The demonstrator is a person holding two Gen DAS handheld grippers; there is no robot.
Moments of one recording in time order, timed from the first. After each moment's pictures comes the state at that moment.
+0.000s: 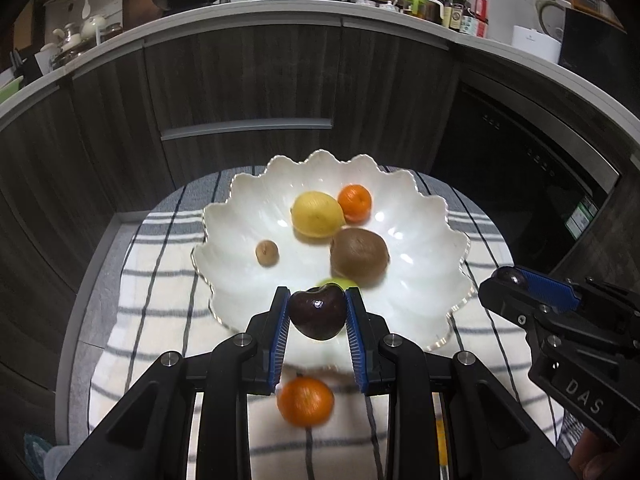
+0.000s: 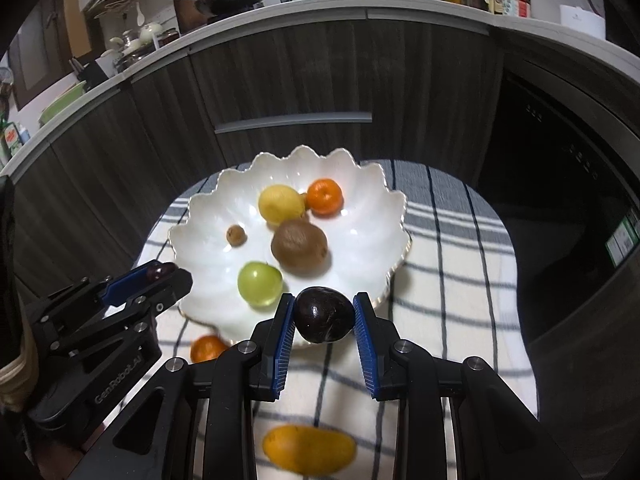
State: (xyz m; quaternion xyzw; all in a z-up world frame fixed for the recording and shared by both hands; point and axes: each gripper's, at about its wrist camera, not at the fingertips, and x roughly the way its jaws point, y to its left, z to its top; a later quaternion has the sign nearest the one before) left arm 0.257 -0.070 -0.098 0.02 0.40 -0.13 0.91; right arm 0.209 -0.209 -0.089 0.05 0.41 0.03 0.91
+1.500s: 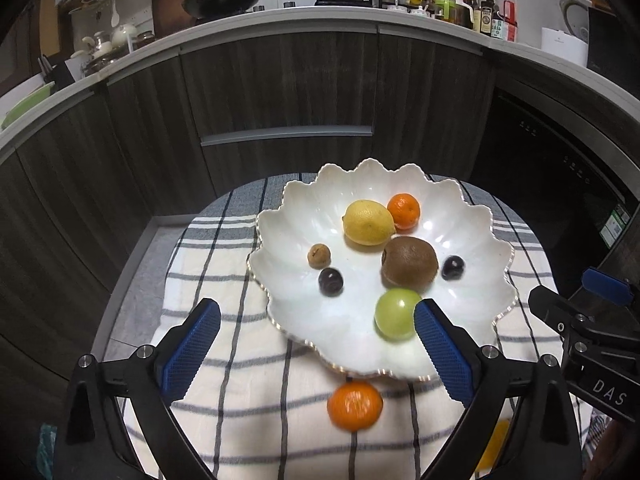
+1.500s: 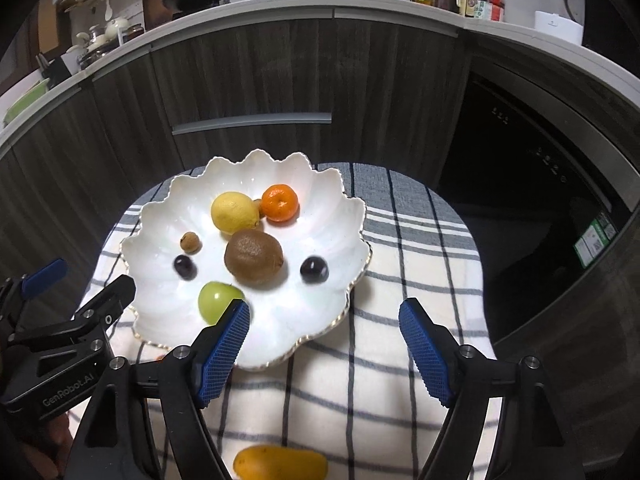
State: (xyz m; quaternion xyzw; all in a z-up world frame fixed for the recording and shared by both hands) left arm 0.248 -0.047 -0.091 0.04 0.38 -0.07 0.92; right arm 0.219 -0.214 -0.089 0.02 0.42 -0.05 0.91
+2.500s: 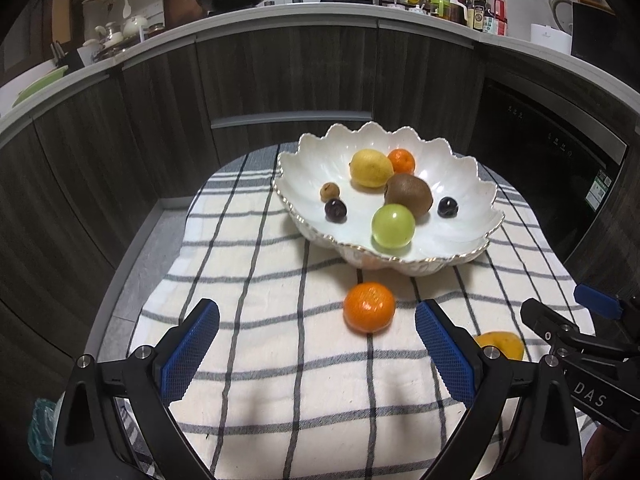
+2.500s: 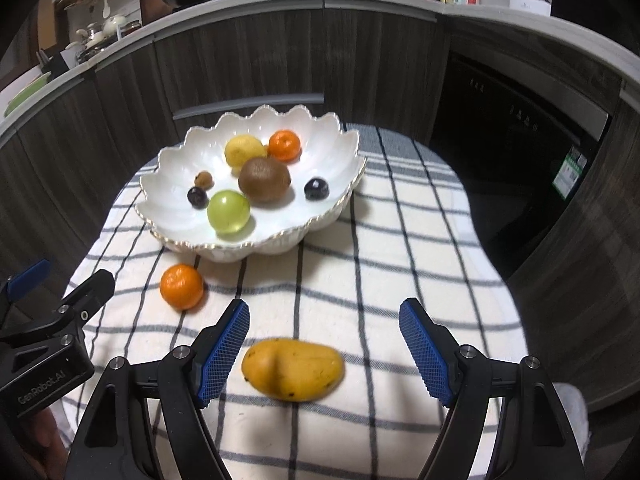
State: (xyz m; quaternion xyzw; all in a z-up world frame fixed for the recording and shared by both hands) left arm 0.167 -0.014 -0.123 0.03 0.38 -0.07 0.92; right arm 0.135 -0.190 -0.127 0.04 0.42 -0.07 0.90
